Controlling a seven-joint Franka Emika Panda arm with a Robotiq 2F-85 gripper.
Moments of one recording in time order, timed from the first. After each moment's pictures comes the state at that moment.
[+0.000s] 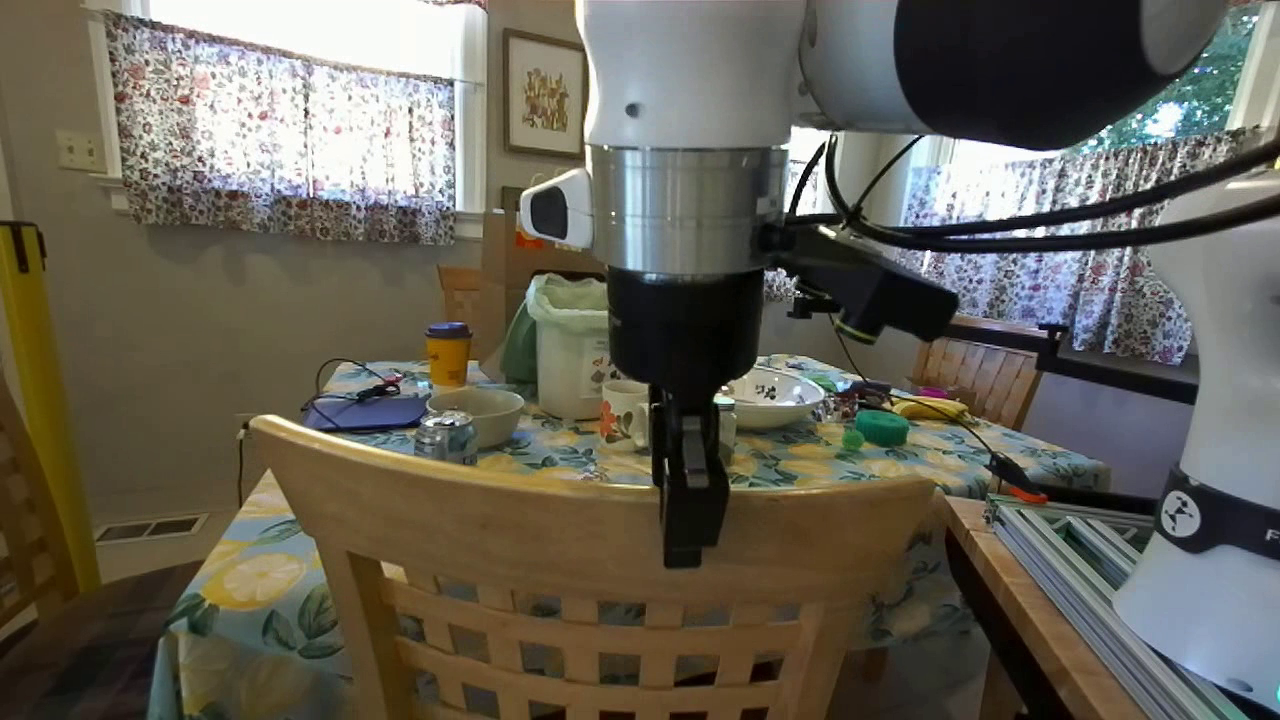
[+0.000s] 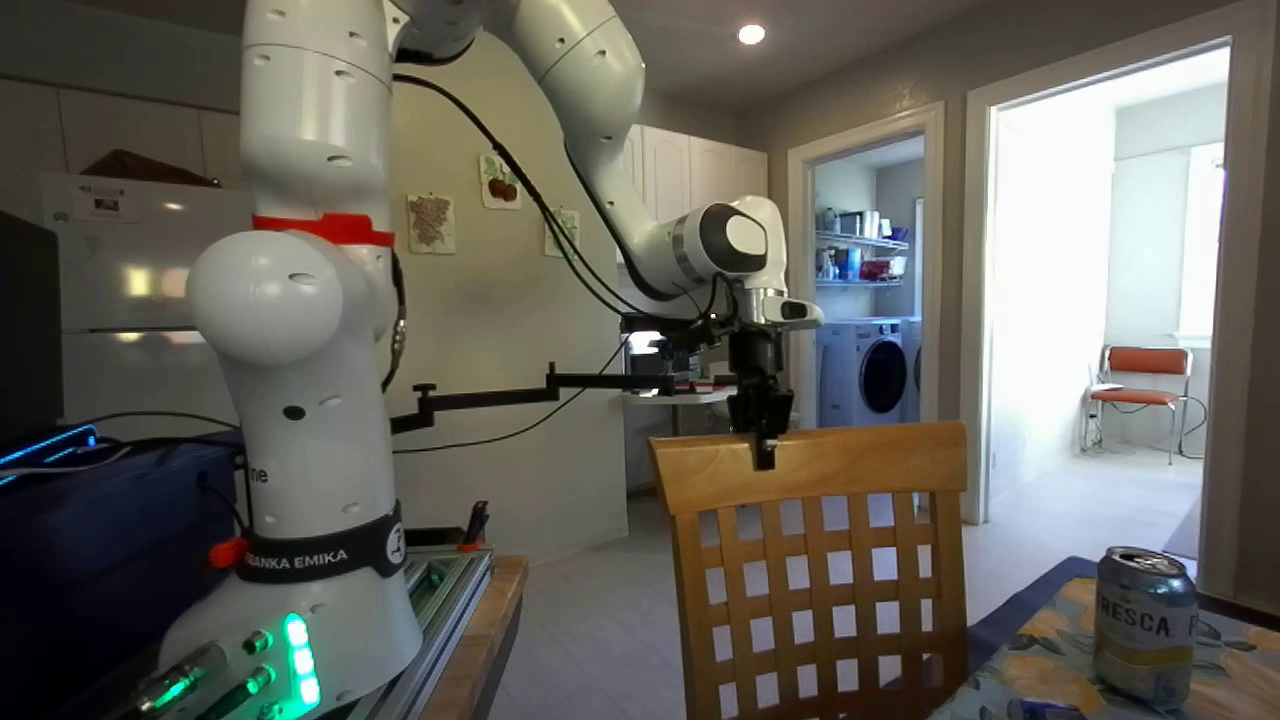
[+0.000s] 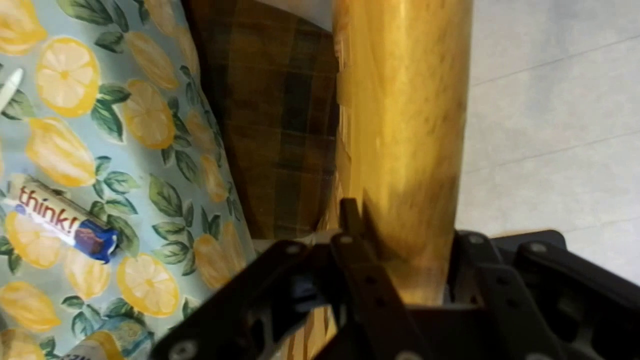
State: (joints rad) arm 0.26 0.10 0.17 -2.33 -0.30 2.29 0.39
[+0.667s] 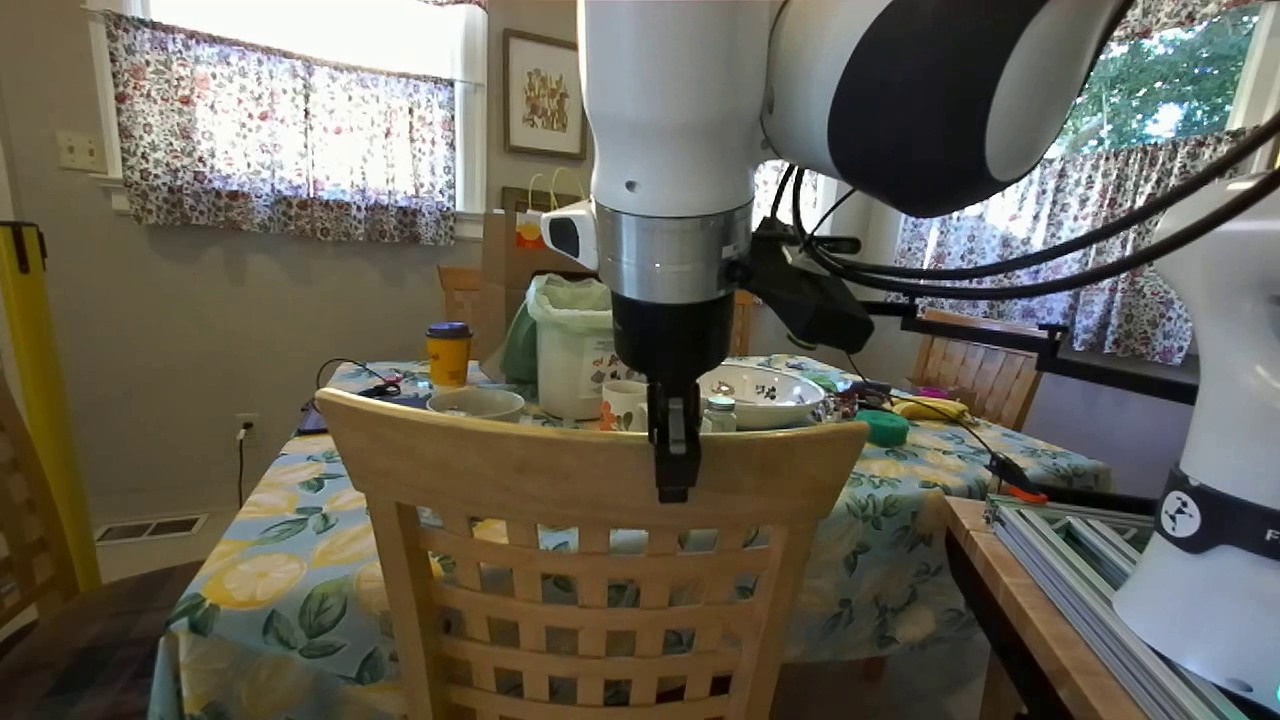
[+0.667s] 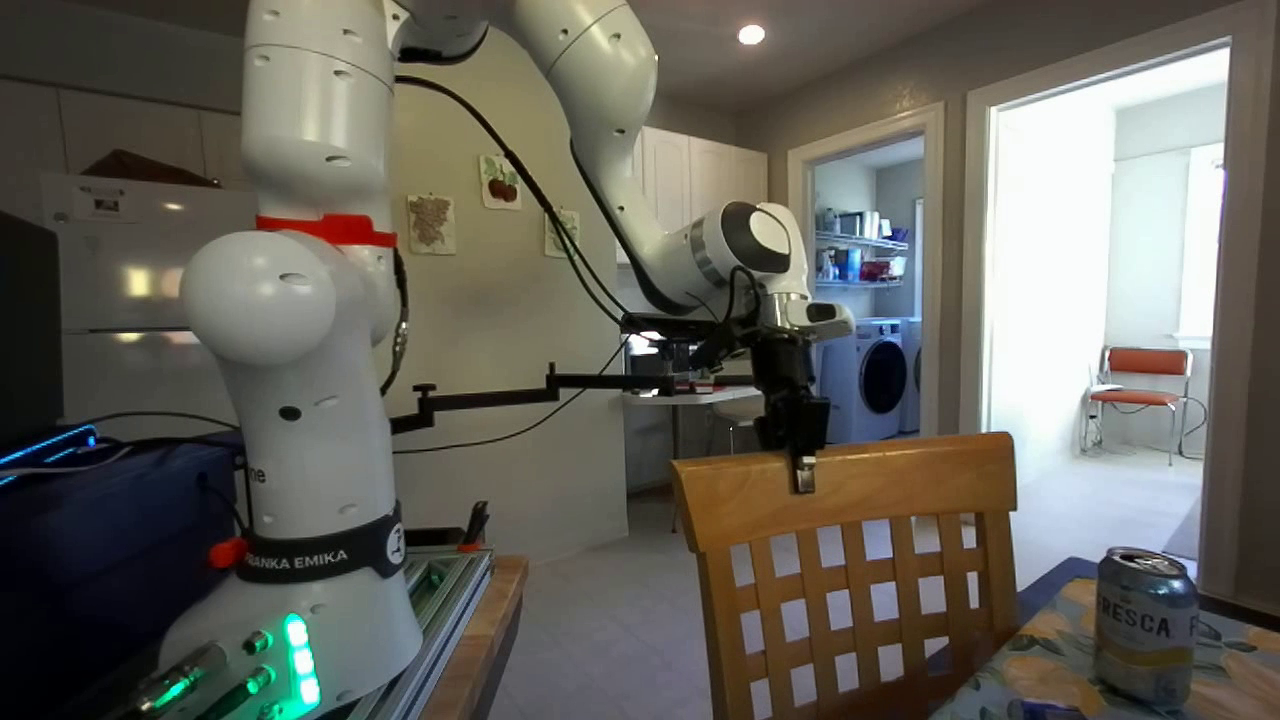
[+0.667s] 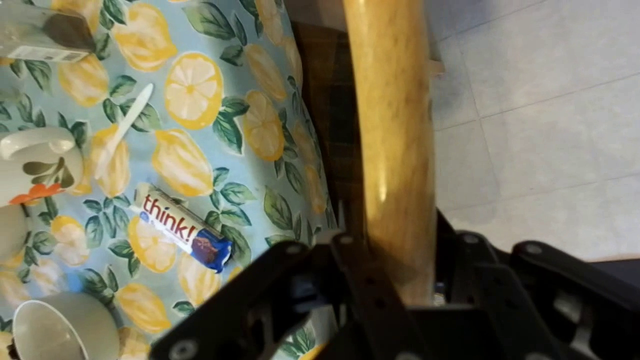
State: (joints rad) arm 0.22 0.11 0.09 -2.34 -0.52 2.26 0.46
